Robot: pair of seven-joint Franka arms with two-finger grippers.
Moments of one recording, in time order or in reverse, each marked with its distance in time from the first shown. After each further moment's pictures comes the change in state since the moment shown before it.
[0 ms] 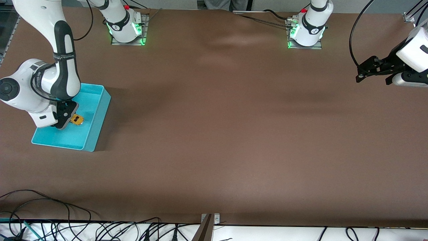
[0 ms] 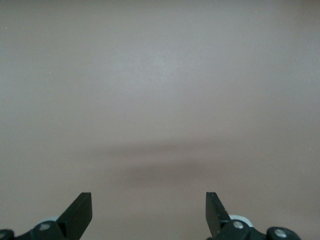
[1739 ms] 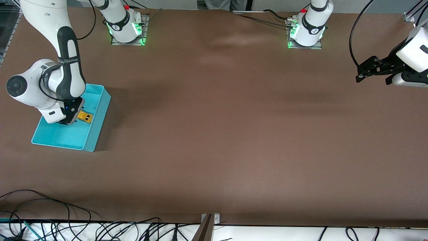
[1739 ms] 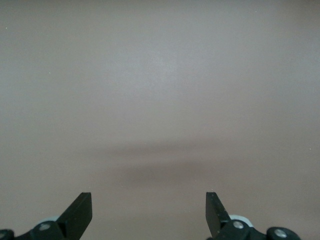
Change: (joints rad) left arm 0.000 0.000 0.000 0.000 0.000 0.000 0.000; right arm 0.009 0.023 0.005 -0.059 0.165 0.058 -0.189
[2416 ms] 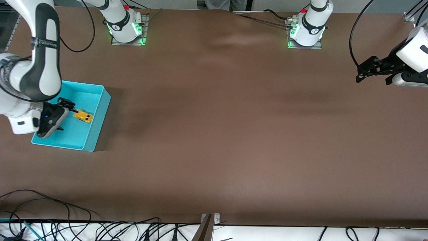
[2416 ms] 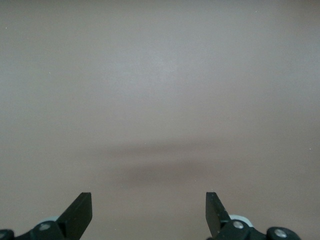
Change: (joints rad) left arm 0.000 0.000 0.000 0.000 0.000 0.000 0.000; right arm 0.019 -0.054 -0.039 0.455 -0.057 -0.529 0.527
